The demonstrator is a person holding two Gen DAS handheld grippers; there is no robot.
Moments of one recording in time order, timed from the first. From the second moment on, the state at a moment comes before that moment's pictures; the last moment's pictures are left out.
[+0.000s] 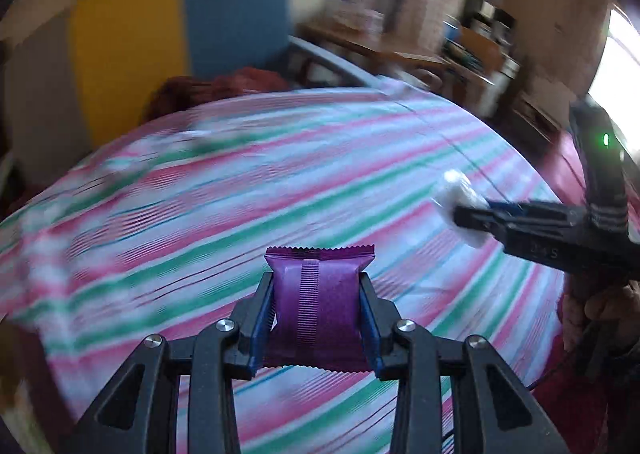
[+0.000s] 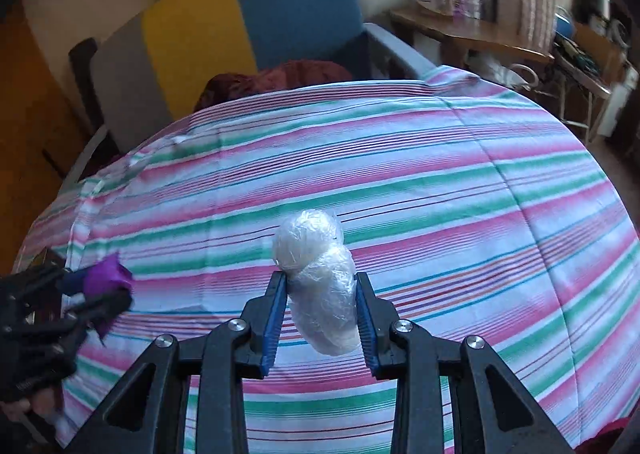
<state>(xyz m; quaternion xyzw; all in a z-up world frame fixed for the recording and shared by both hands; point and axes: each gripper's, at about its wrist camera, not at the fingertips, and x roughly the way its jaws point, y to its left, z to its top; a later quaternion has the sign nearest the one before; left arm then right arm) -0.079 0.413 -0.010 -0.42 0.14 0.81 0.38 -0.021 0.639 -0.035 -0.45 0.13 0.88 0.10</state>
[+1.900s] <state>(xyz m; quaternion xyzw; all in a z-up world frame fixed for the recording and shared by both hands) -0.003 0.026 0.042 -0.34 -0.02 0.94 0.02 0.012 0.210 0.000 -0.37 0.01 0.92 -0.12</state>
